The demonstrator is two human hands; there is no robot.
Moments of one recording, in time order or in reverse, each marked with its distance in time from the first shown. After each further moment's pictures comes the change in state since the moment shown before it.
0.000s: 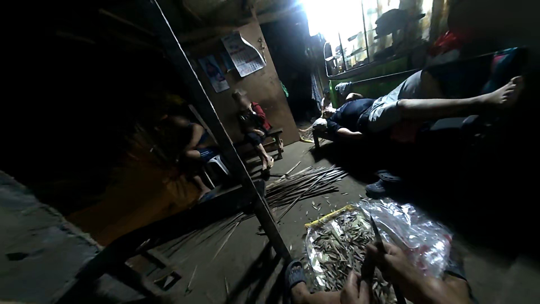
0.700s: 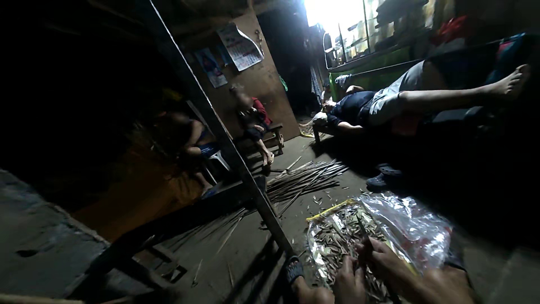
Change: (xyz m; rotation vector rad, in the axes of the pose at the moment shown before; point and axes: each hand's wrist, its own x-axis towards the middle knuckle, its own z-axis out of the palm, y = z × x) left_hand -0.002 0.030 -0.019 0.371 -0.007 0.073; right_hand 0.005 0.009 0.016 -0.012 -0.167 0.011
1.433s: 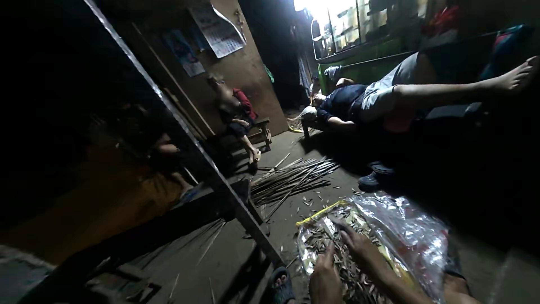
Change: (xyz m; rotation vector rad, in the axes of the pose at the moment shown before) left_hand 0.090 -0.011 -0.013 0.425 0.045 -0.136; right_hand 0.106 0.000 -0.001 -0.816 0.114 0.000
